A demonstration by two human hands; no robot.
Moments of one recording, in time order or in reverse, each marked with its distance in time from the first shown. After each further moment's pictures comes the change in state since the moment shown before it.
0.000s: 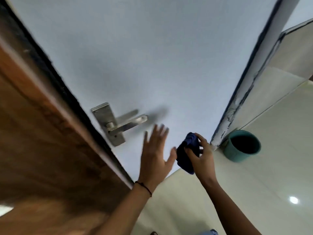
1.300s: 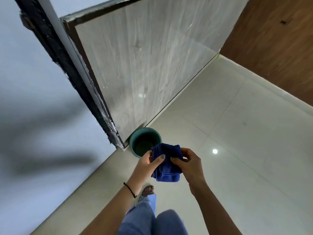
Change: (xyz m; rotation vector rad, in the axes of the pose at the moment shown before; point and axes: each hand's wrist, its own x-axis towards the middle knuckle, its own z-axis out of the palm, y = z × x) left_hand 0.223 0.373 0.553 -1.099 -0.819 -0.878; right_hand 0.374 0.145 -0.539 0.080 0.123 0.525
